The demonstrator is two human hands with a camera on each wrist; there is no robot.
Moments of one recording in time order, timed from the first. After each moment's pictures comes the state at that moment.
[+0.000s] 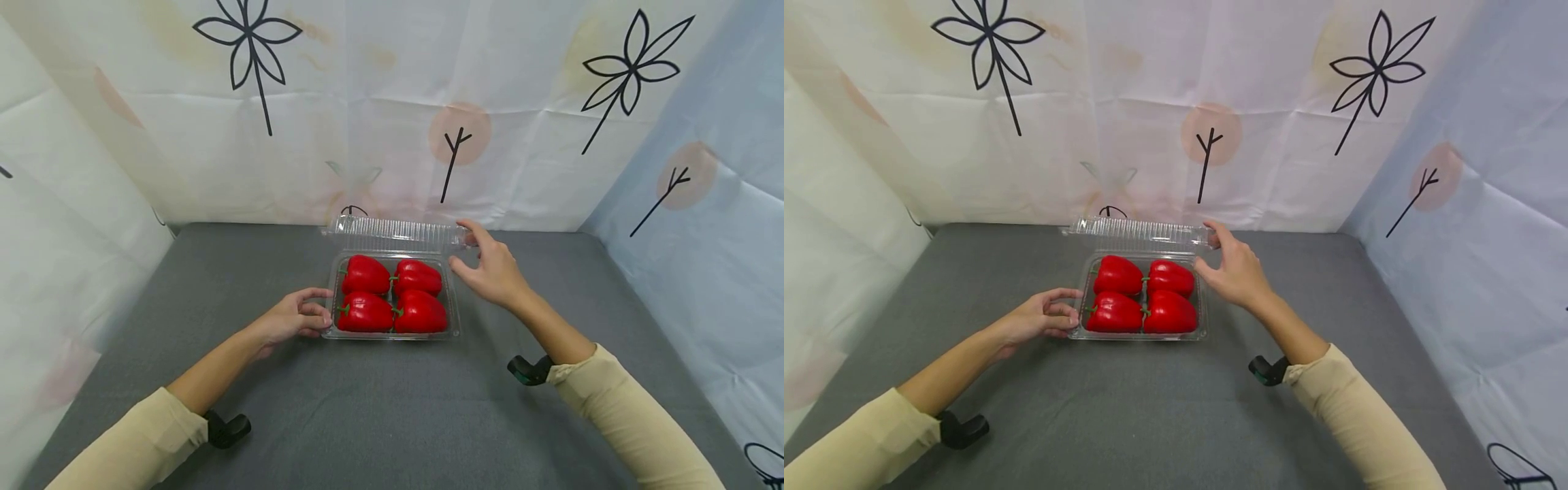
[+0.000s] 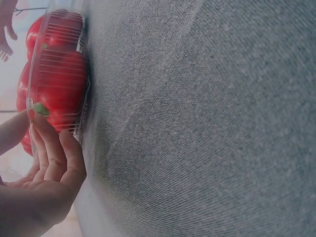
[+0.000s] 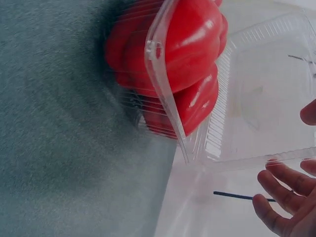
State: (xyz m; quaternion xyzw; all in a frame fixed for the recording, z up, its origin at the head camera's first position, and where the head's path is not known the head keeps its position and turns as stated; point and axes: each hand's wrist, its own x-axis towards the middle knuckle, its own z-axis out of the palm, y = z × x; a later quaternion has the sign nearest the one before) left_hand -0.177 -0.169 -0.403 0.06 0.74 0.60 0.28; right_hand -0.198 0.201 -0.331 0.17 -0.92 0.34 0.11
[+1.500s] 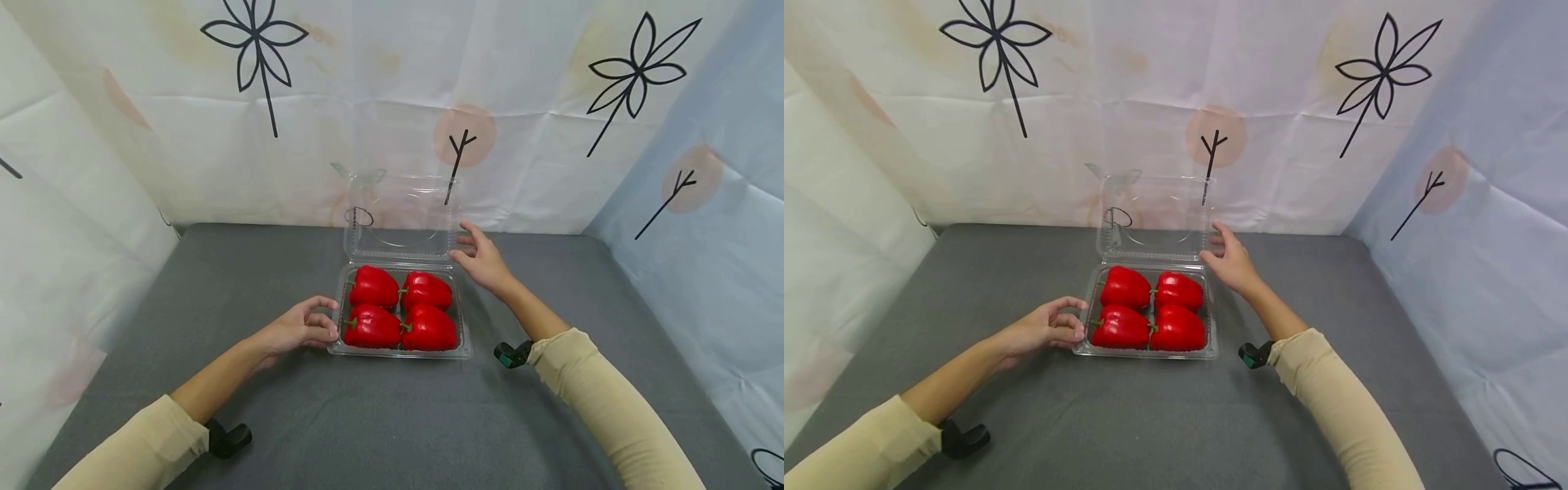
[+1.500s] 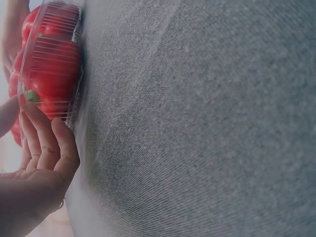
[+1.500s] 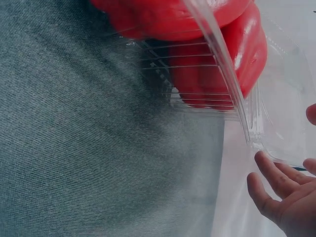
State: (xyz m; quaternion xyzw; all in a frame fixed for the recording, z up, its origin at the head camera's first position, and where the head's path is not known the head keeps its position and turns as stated) left_hand -0.166 -0.168 -0.410 0.09 0.70 0.63 0.30; right_hand -0.243 0.203 -0.364 0.09 -0.86 0.50 -0.02
